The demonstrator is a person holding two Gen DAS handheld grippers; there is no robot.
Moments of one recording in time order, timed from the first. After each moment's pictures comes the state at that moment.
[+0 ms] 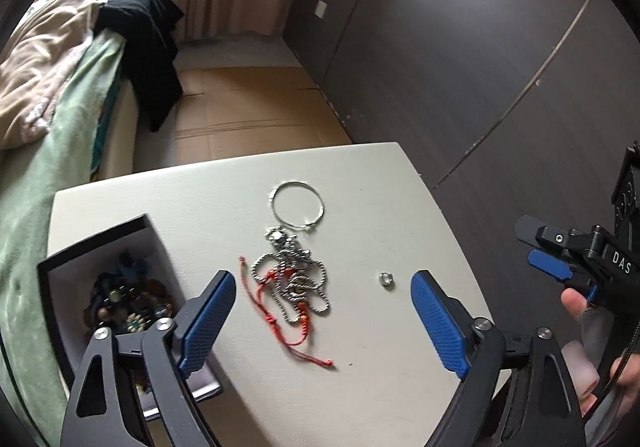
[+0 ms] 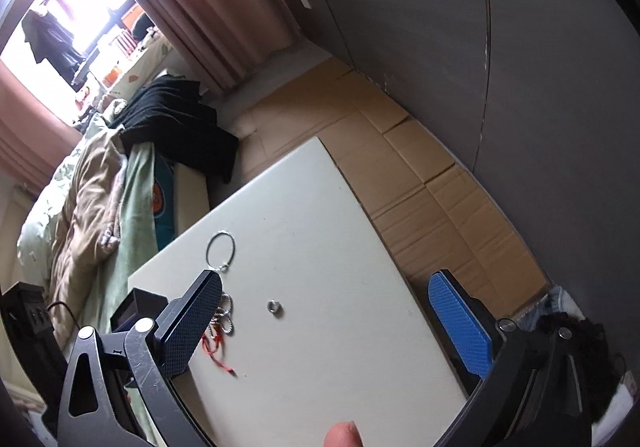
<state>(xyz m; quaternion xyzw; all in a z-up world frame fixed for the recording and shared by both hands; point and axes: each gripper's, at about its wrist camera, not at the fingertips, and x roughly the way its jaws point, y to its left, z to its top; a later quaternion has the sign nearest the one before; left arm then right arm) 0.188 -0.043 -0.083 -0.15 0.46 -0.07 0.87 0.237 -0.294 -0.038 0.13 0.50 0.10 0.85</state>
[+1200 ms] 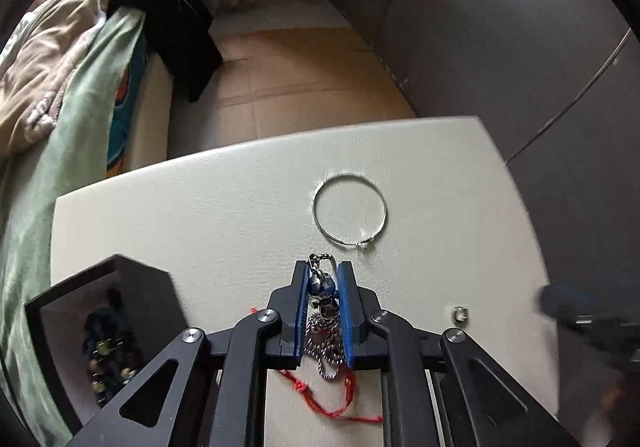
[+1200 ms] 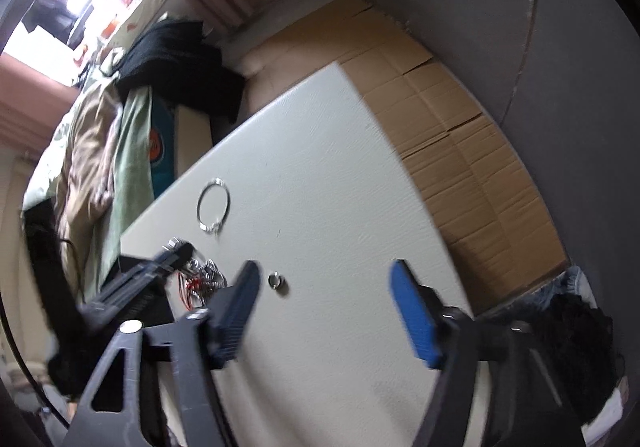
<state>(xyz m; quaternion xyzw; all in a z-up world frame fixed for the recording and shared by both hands) 0.244 -0.046 -0.120 -0.11 0.54 0.02 0.84 0.266 -0.264 -0.086 0.11 0.59 0.14 0.79</state>
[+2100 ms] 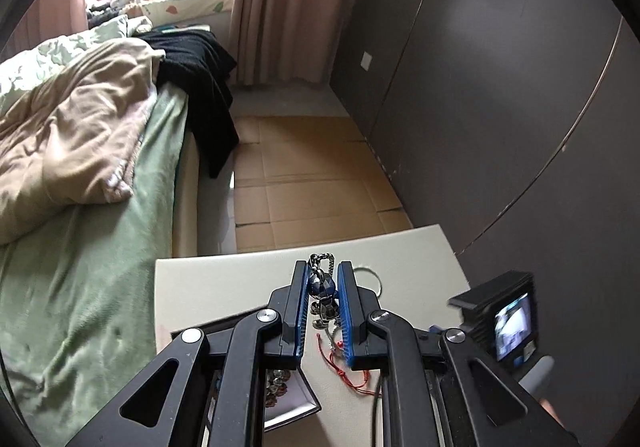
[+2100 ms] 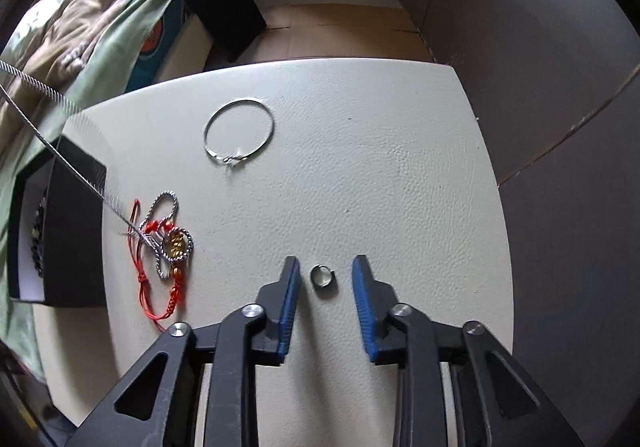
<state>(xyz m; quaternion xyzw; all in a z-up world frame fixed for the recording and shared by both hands) 0.183 0.019 0.015 -0.13 0.41 0.02 0.90 0.245 -0.160 -0.113 -0.15 0.56 0.14 0.80</state>
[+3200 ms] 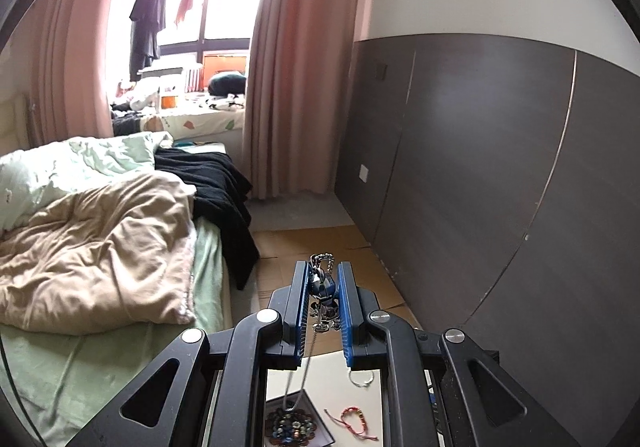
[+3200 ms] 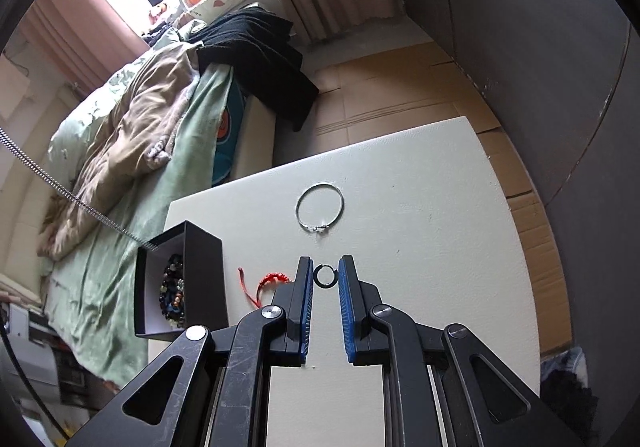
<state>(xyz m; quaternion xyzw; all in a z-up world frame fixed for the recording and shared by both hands) 0.116 0.035 0.195 -0.08 0.25 0.06 0.96 0.234 -0.191 -0.044 0.02 0.51 0.25 0.83</state>
